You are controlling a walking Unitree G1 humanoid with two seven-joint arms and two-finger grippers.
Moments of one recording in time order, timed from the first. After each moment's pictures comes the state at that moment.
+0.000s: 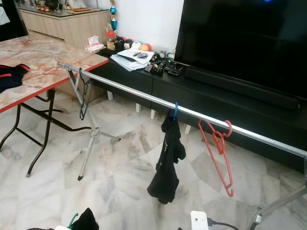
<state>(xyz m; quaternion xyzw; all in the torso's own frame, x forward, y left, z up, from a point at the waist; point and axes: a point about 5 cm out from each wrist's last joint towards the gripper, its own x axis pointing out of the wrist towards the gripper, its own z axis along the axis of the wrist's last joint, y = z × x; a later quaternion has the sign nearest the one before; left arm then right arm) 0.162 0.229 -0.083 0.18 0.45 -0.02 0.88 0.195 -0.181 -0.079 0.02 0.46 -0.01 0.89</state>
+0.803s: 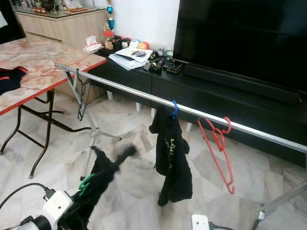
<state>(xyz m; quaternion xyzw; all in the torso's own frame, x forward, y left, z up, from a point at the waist) 0.210 0.217 0.037 0.21 0.12 -0.26 0.93 0.187 -0.181 -0.084 0.02 0.47 -0.02 0.88</state>
